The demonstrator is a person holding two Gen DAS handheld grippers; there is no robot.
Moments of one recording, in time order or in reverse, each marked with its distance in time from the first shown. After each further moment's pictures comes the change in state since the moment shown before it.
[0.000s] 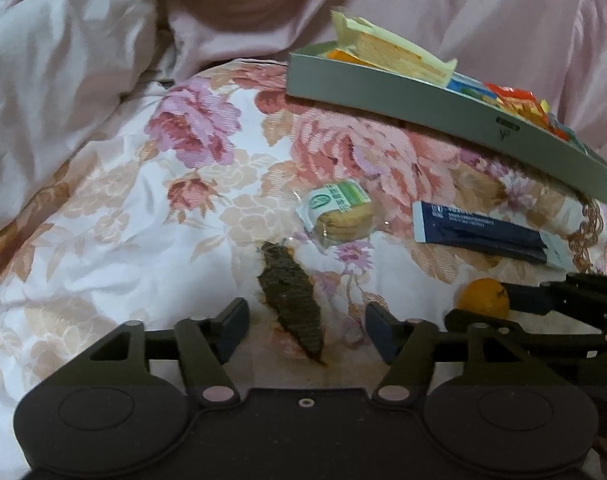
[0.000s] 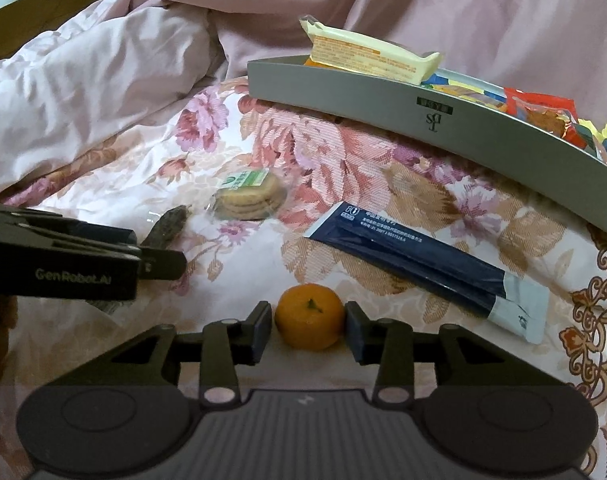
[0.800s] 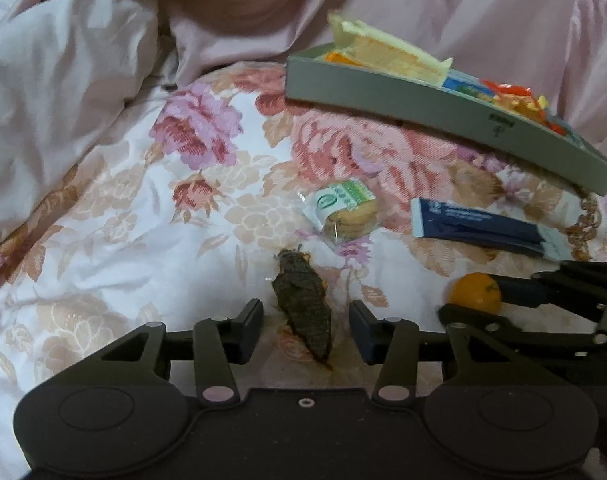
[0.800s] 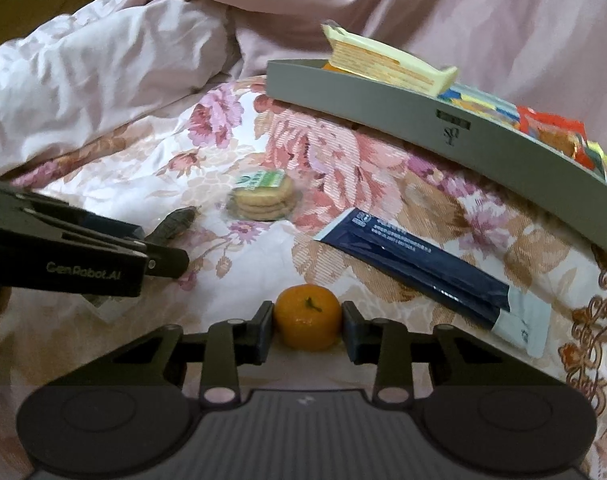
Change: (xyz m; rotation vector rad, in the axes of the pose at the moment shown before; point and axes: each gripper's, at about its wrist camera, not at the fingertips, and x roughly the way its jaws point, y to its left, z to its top) left arm -0.011 -0.002 -0.005 0.006 -0.018 0.009; right arm -0.001 0.012 0.000 -0.086 -0.017 -0.017
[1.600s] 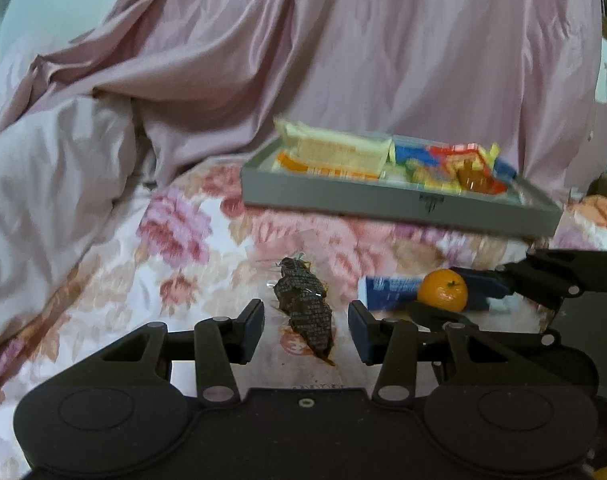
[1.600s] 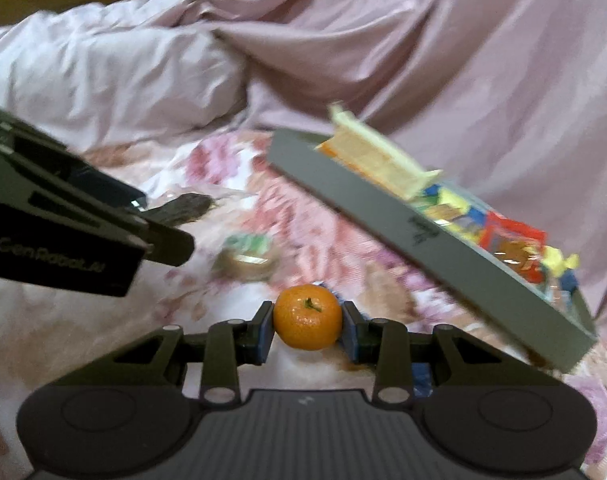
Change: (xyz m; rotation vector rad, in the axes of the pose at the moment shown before) left arm -0.050 -0.039 0.027 0.091 -0.198 -0.012; right arm -0.029 0.008 0.013 -0.166 -0.173 -0.144
